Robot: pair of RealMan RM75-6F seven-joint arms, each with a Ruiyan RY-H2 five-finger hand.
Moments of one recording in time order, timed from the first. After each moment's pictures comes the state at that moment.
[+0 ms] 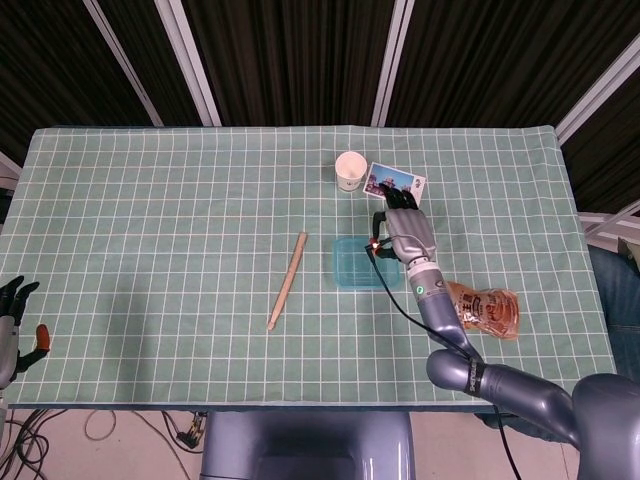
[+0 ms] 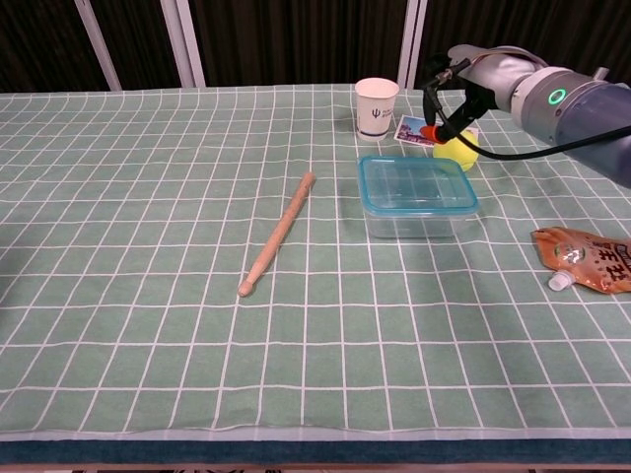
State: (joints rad) left arm -0.09 -1.10 -0.09 -1.77 1.21 1.38 0.13; right arm 0.87 -1.65 0.37 -1.27 -0.88 0.95 -0.30
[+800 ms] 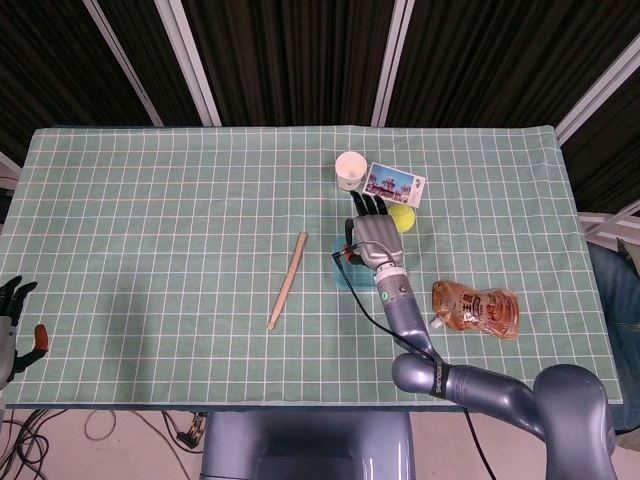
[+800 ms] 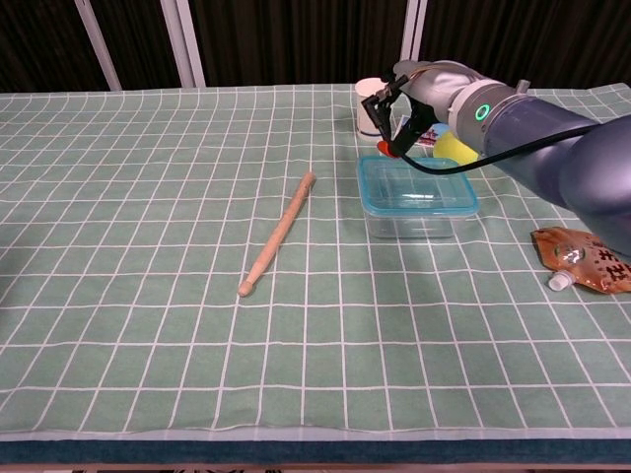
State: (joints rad) left arm -0.09 -1.09 -0.09 -1.78 1.20 1.38 0.10; right arm 0.97 -1.78 0.39 -1.23 -0.74 1.01 -0.52
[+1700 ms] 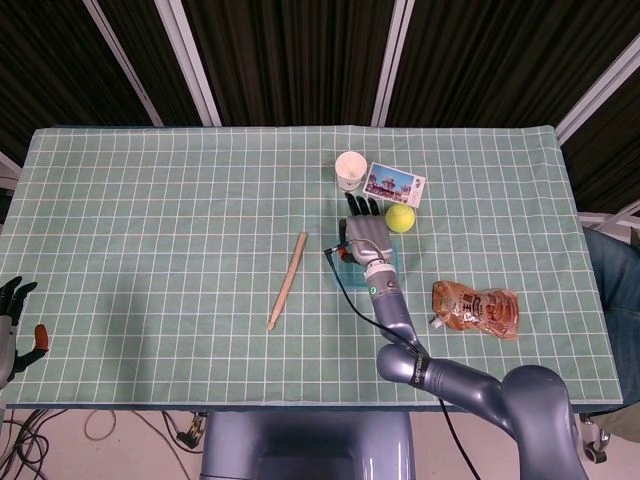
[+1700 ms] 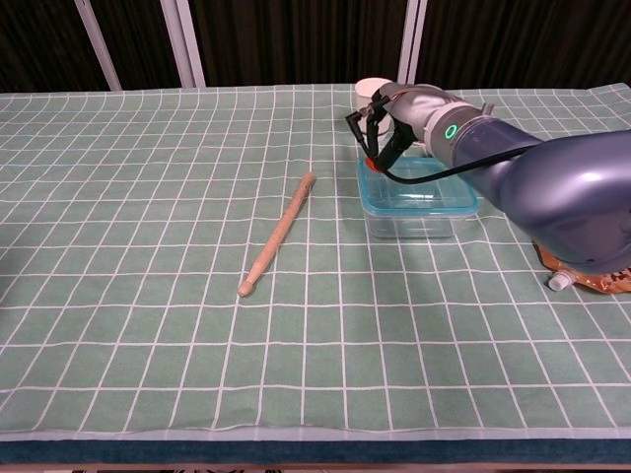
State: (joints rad) left arm -0.09 -1.09 -0.09 -1.78 1.19 1.37 0.10; right arm 1.03 -1.89 0.41 -1.02 -0.73 0.93 -0.48
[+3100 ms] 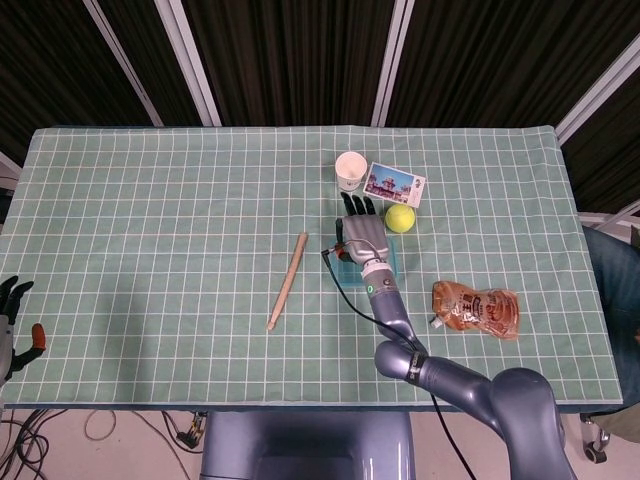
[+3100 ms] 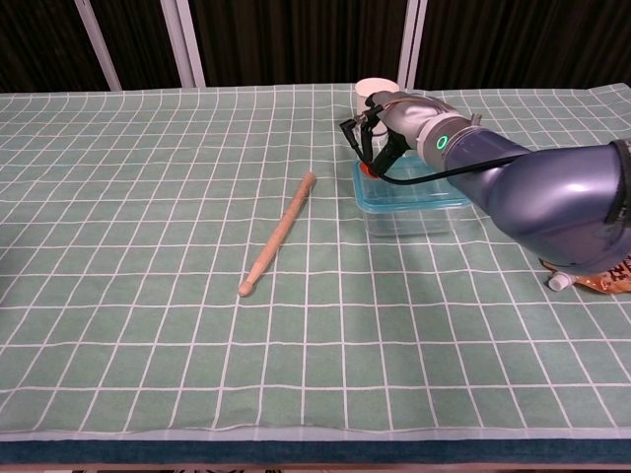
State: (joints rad) left arm -0.09 -1.09 -0.10 -1.78 1.17 1.37 0.10; right arm 1.04 -1.94 0.41 -0.89 -0.74 0.84 -0.48
